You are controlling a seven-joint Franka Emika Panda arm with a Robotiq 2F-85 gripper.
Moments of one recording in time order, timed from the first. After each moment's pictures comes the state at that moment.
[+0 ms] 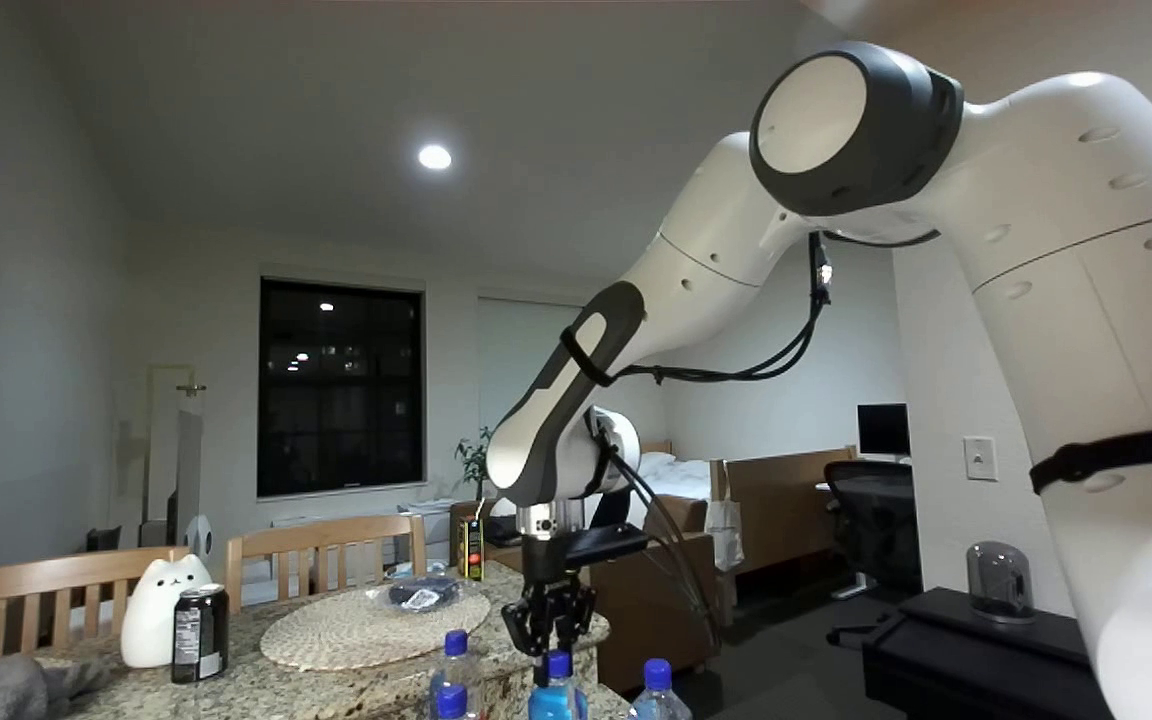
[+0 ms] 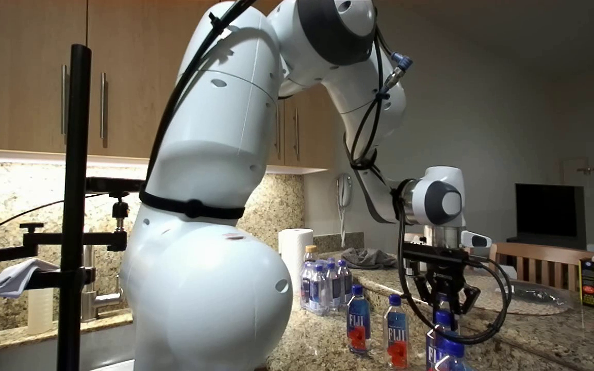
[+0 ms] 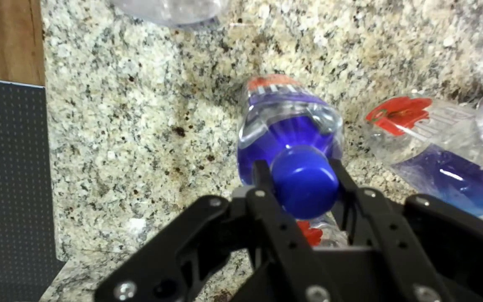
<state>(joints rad) 0.01 0.20 -0.01 -2.18 0.04 2.38 -0.02</state>
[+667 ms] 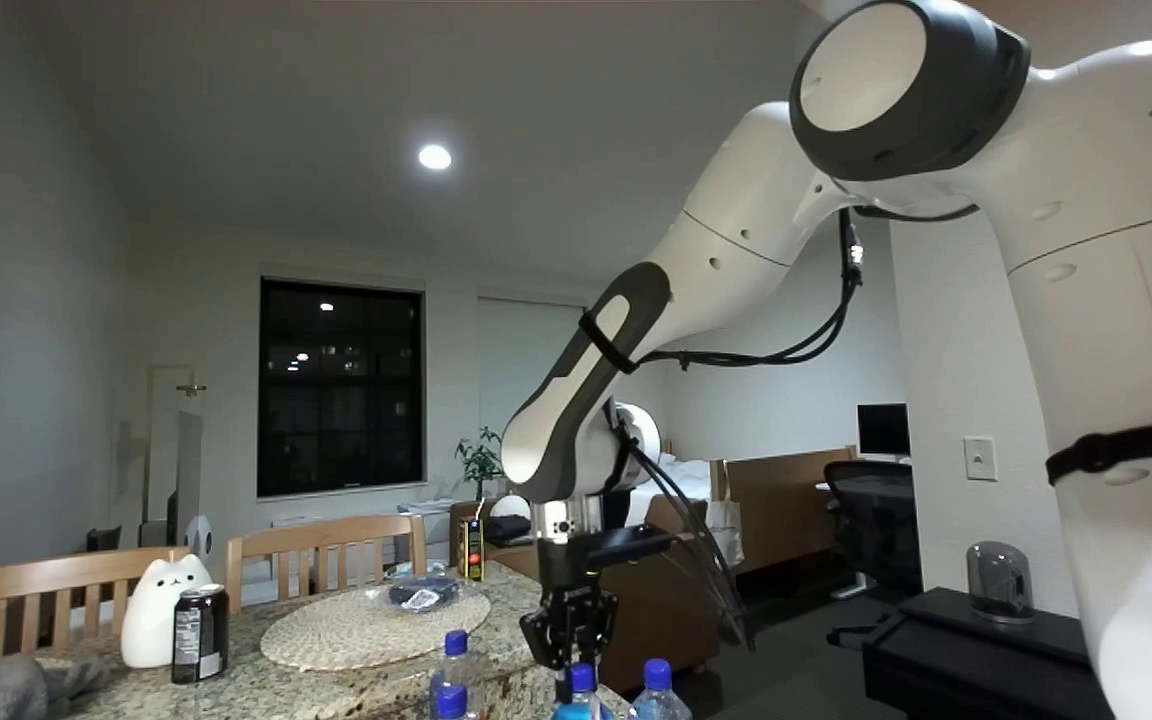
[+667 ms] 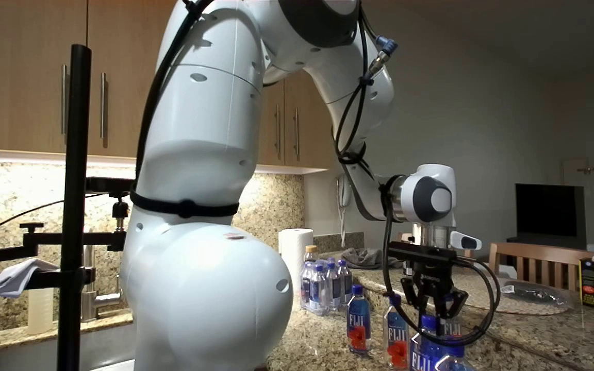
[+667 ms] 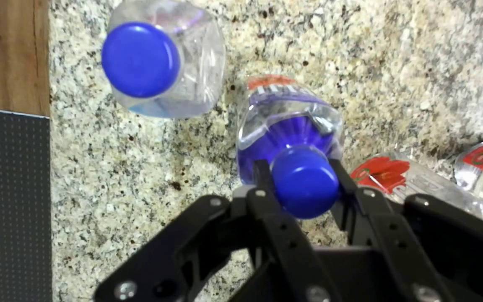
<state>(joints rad) 0.01 0.10 -0.01 -2.30 0.04 2.33 -0.02</state>
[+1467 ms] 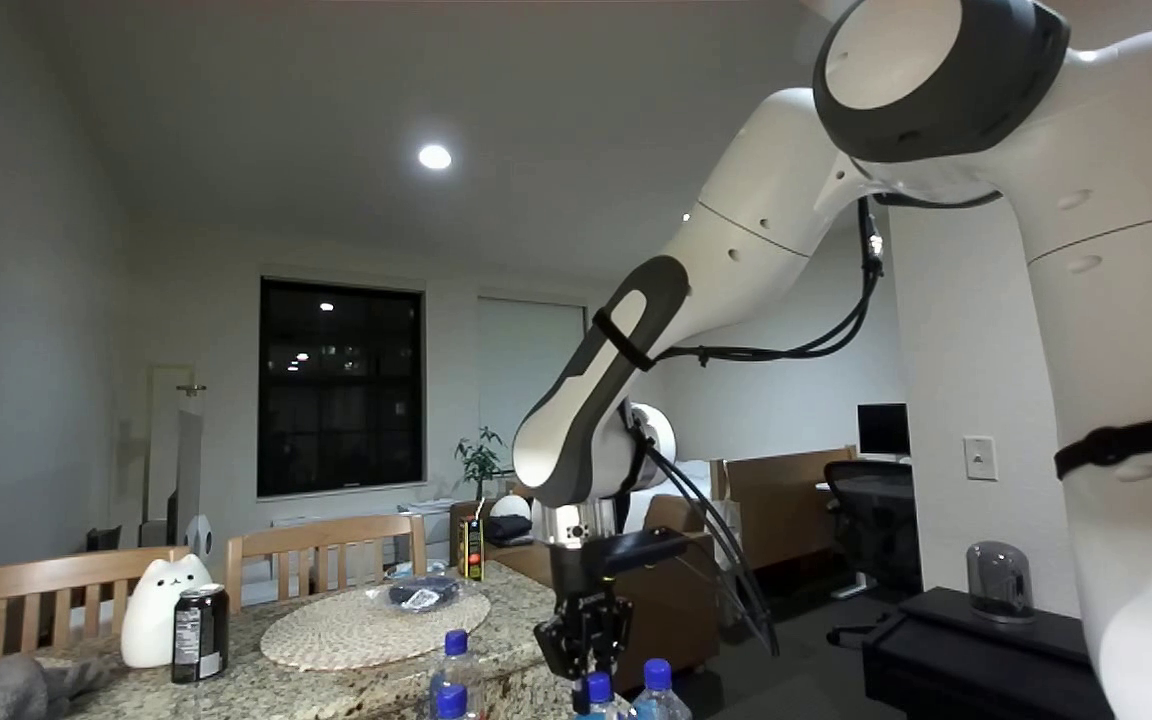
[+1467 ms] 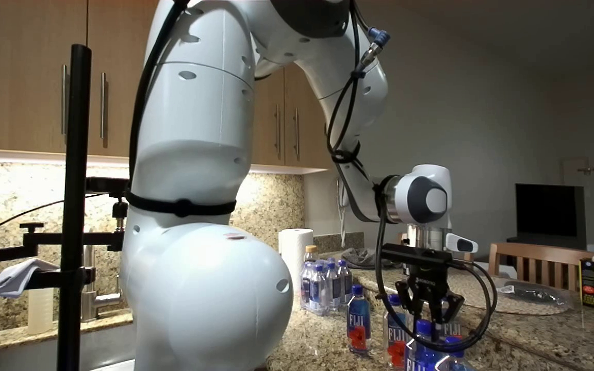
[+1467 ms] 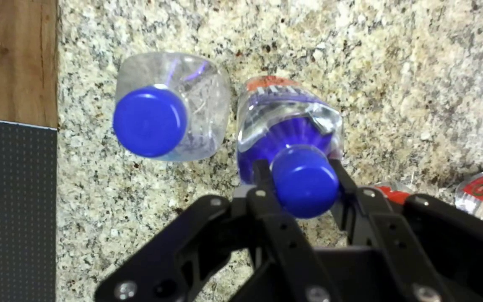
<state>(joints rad) 0.02 0.05 -0.01 -2.37 0.03 2.33 -0.02</state>
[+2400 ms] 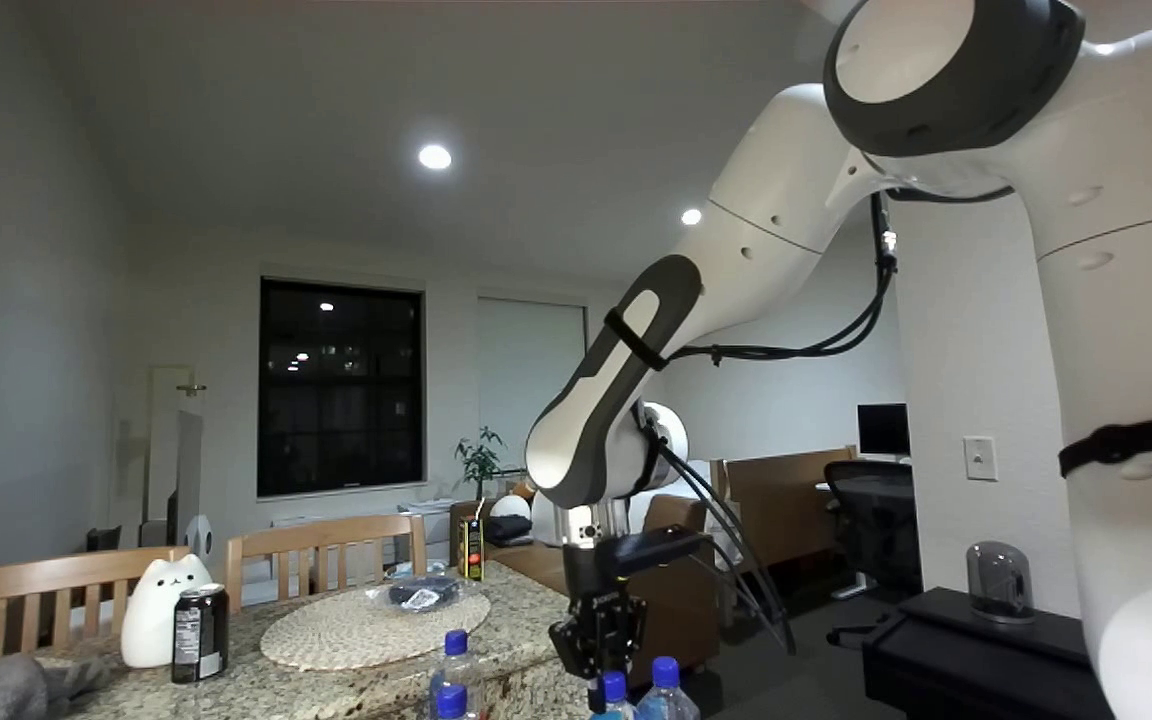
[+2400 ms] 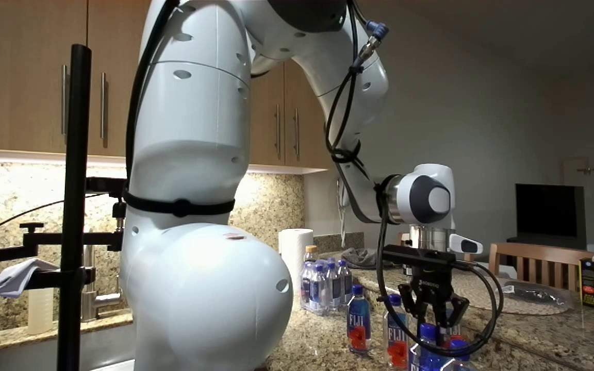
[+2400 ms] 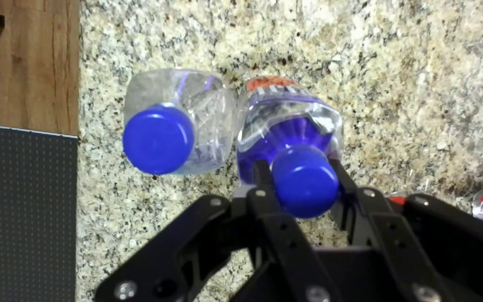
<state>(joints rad) 0.01 0.03 -0.03 -2.40 0.01 2.33 -0.01</state>
